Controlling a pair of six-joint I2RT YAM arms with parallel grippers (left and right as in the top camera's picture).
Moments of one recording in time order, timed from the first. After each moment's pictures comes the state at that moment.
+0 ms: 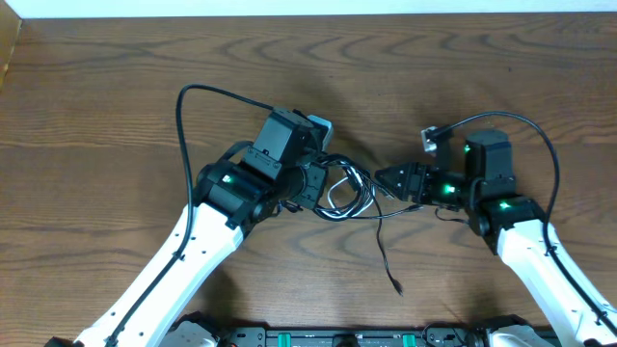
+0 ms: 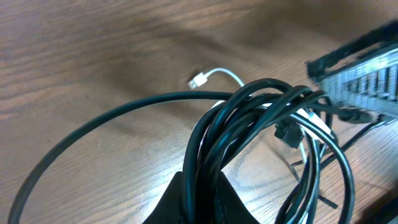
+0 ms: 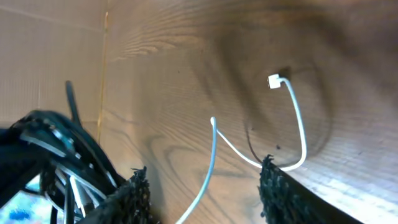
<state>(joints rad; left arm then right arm) -0.57 1.32 1.19 -0.85 0.12 -0.17 0.20 1.27 0.67 -0.19 -0.76 0.58</state>
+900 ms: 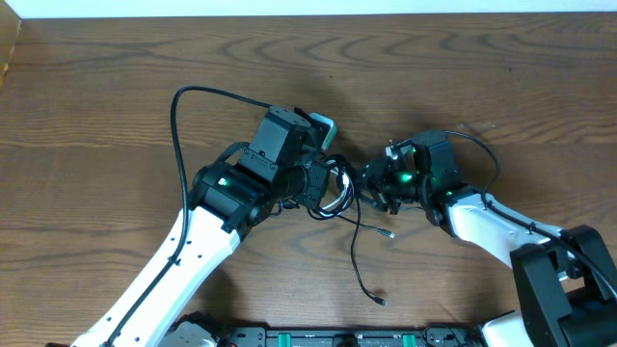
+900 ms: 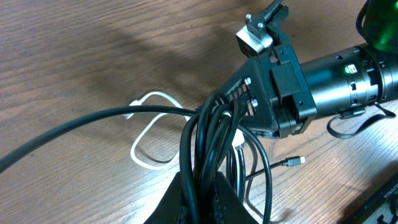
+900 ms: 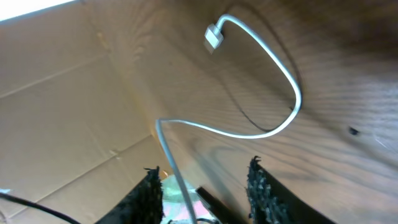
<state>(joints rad) -0.57 1.31 1.19 -0.82 0.18 -0.16 0.36 1.64 0.67 0.21 -0.80 1.26</state>
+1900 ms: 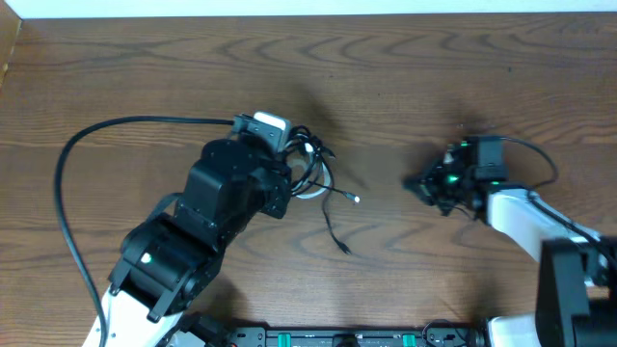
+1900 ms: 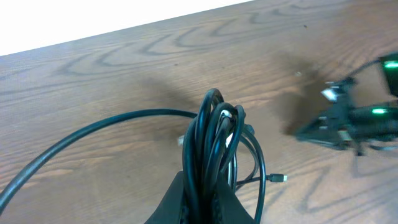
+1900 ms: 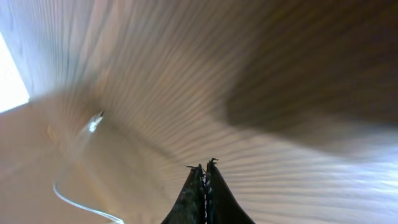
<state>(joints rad) -0.57 0.99 1.19 -0.81 -0.09 -0.16 0.06 1.59 0.67 -0.16 -0.58 0.94</state>
